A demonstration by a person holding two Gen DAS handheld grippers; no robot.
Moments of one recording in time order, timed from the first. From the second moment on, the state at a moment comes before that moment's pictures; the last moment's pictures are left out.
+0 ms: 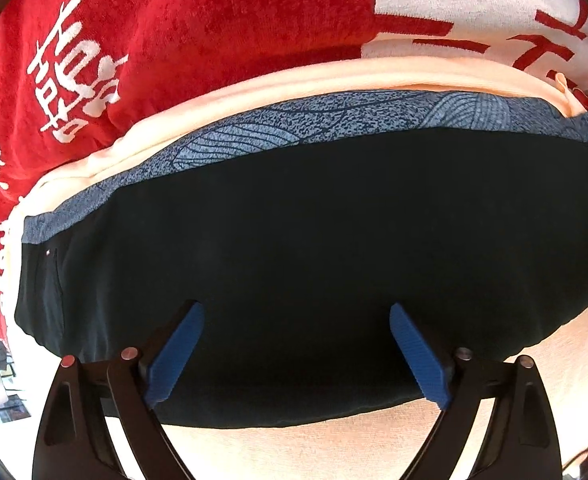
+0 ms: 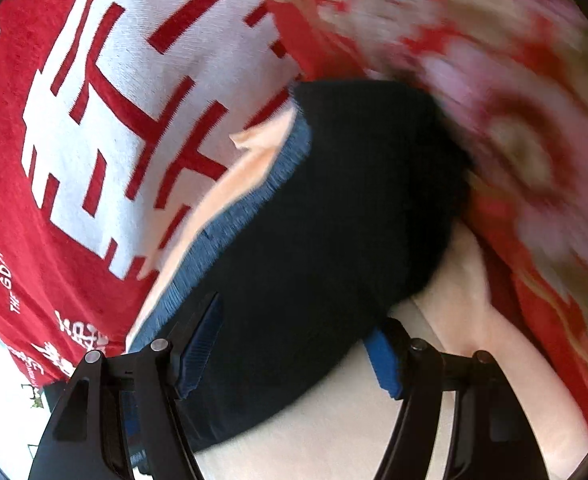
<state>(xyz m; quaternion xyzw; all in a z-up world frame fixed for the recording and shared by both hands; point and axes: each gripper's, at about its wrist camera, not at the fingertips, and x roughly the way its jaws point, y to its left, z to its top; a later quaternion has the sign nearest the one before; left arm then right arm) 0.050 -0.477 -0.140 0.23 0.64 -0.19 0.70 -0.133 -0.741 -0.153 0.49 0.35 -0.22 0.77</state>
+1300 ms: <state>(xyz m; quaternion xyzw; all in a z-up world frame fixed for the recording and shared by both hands) 0.094 -0.343 -0.087 0.16 0.62 -0.22 0.74 0.007 -0.504 -0.060 0.02 0.52 -0.11 0.85</state>
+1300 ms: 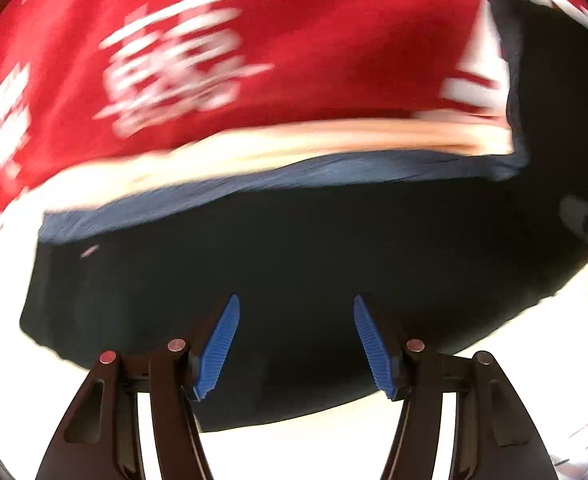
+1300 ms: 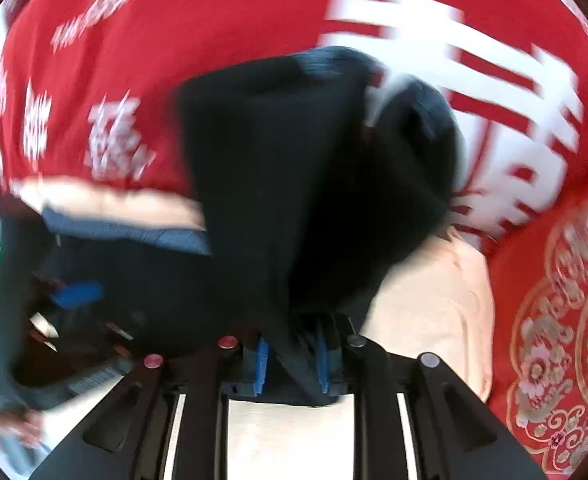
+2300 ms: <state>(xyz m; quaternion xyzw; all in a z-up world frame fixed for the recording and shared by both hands) 0.085 -0.190 -0.068 0.11 0.72 -0.10 0.67 0.012 -0.357 -0.101 -0.12 0.62 -0.04 0.78</state>
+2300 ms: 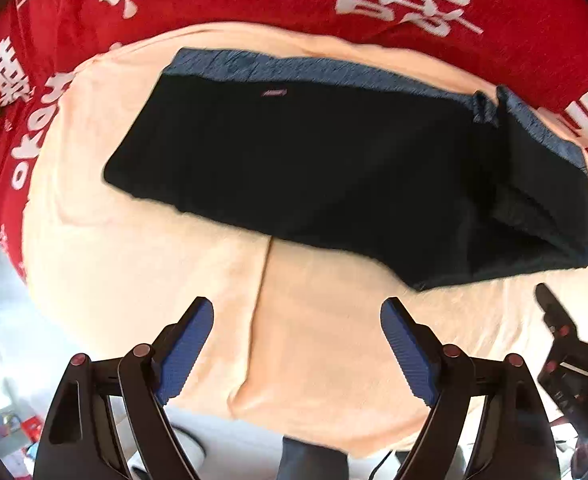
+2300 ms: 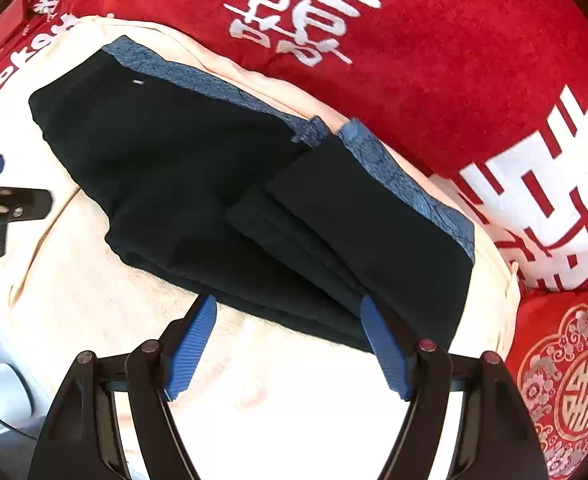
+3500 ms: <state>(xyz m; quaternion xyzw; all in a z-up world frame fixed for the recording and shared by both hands) 0.097 -0.258 -0.126 0.09 0.69 -0.14 0.70 0.045 -0.394 -0.122 -0.08 0.55 0.00 0.83</state>
